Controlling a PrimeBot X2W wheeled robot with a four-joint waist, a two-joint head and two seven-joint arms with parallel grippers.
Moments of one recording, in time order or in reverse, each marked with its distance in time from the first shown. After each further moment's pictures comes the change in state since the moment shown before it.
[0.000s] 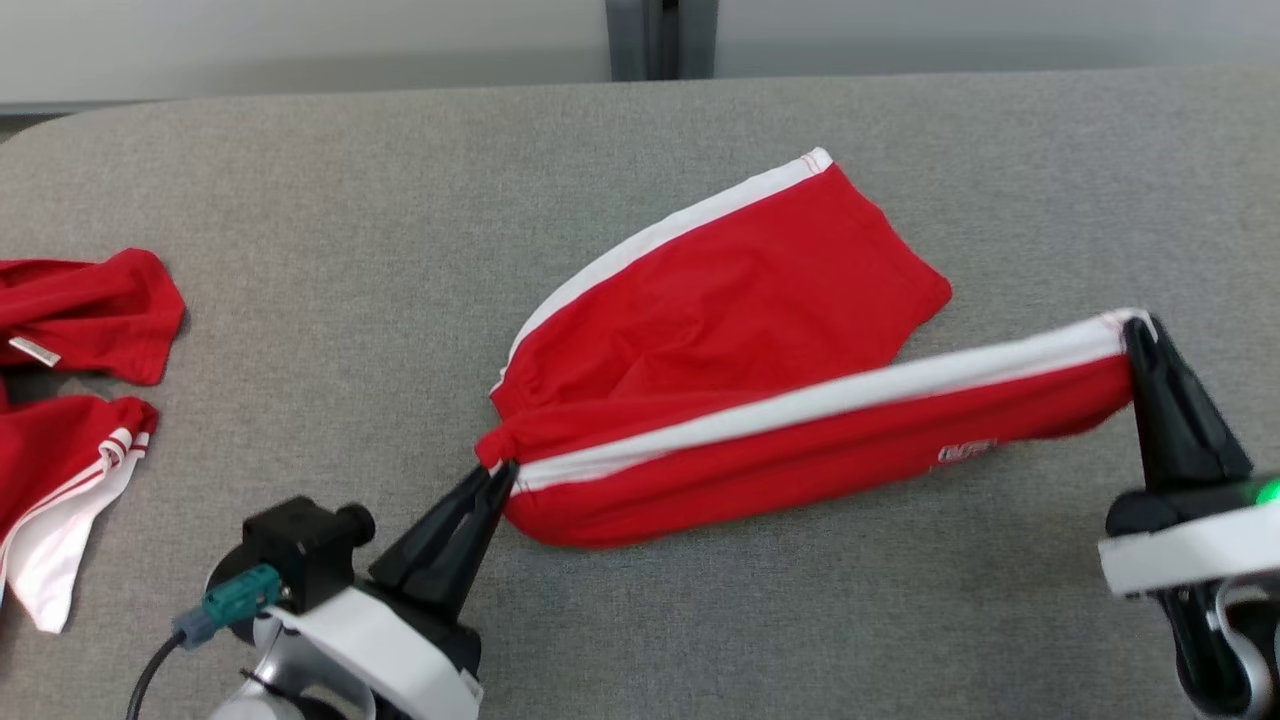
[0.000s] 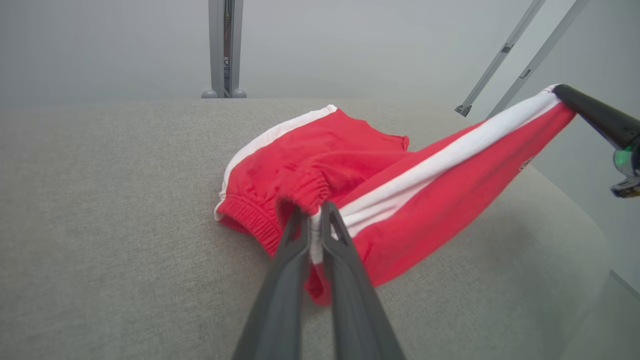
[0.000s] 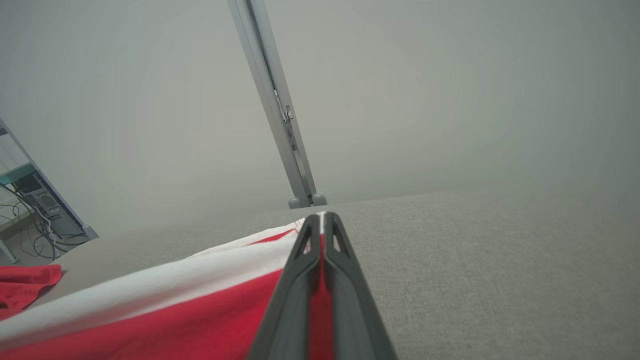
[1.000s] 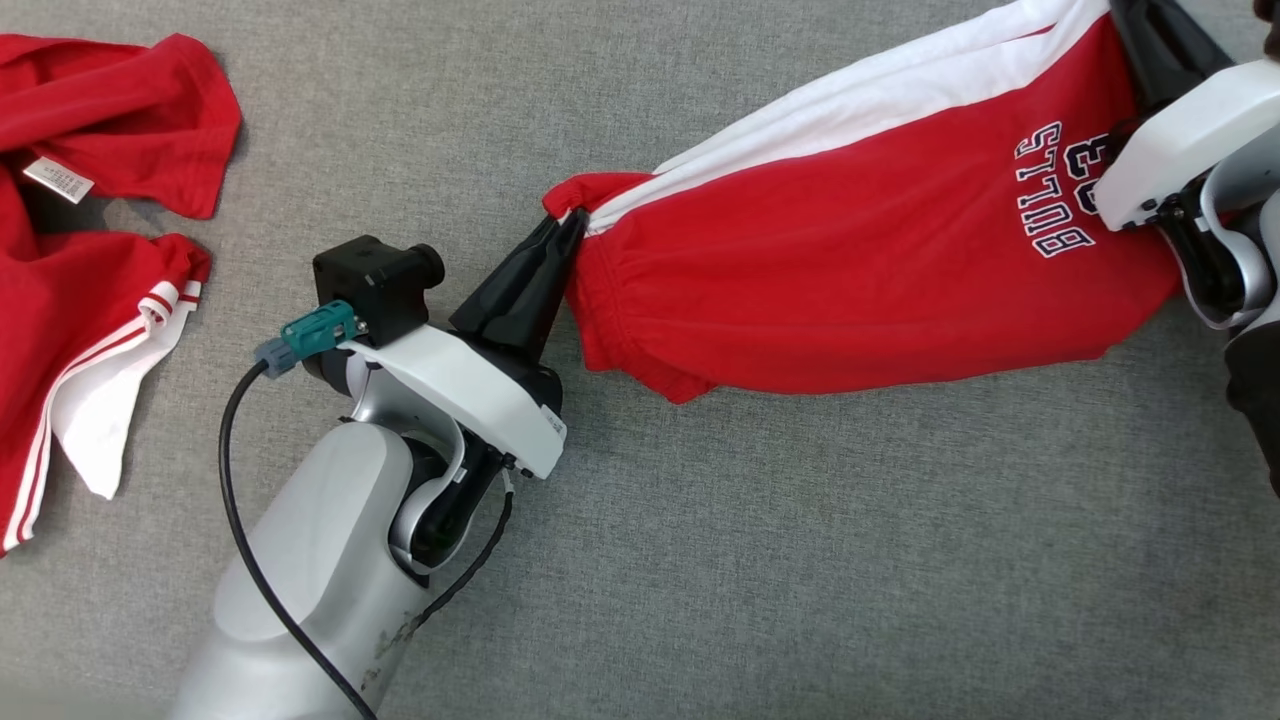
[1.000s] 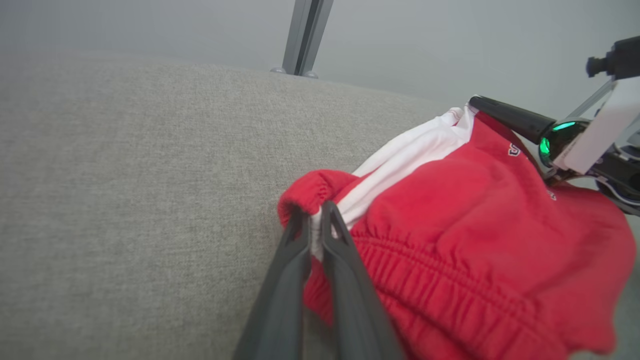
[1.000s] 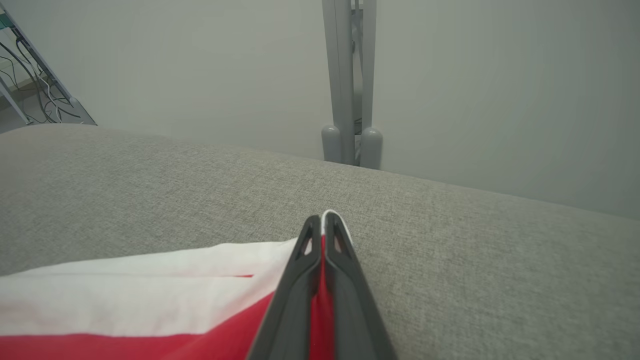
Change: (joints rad) left arm -0.525 -0.218 -0.060 0.519 -0.049 -0.113 -0.165; right arm -0.898 -0.215 0.454 0.833 0.070 0.000 -0.065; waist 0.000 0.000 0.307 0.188
